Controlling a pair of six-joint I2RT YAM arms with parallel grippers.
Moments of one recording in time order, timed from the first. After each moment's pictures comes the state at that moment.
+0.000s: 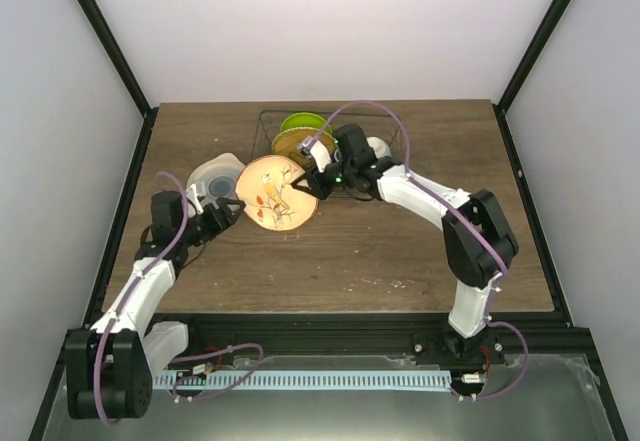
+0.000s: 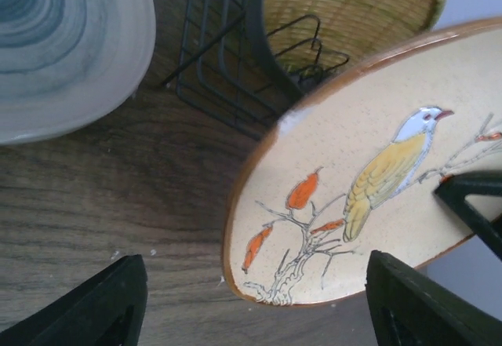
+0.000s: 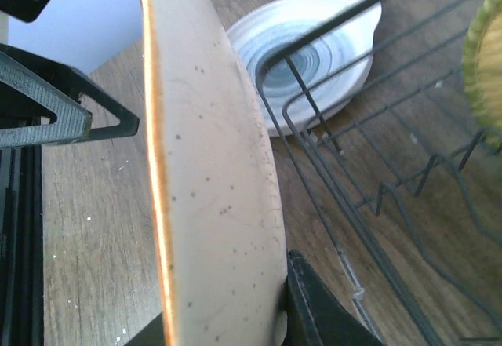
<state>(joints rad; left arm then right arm) 0.00 1.01 0.45 -0.05 0.60 -0.67 0.61 1.84 1.35 -0.18 -0.62 0.00</state>
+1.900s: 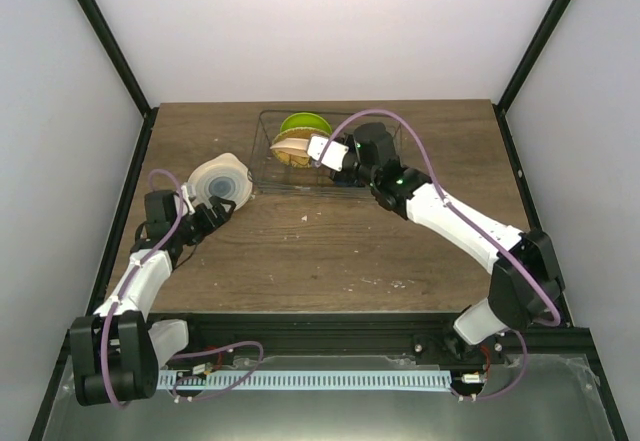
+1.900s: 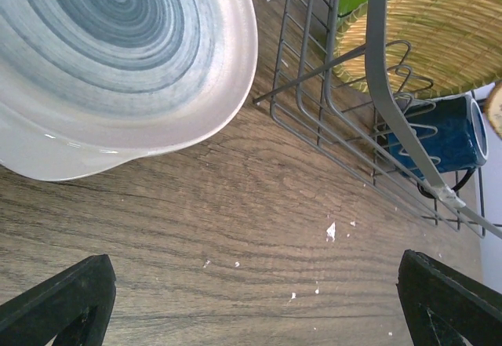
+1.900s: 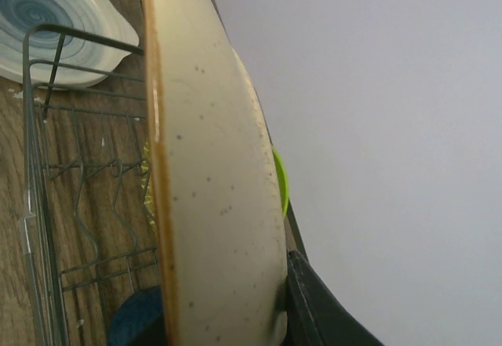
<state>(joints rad) 0.10 1.08 0.49 -0.15 0.54 -0.58 0.67 1.50 1.21 -0.05 0.00 -0.88</state>
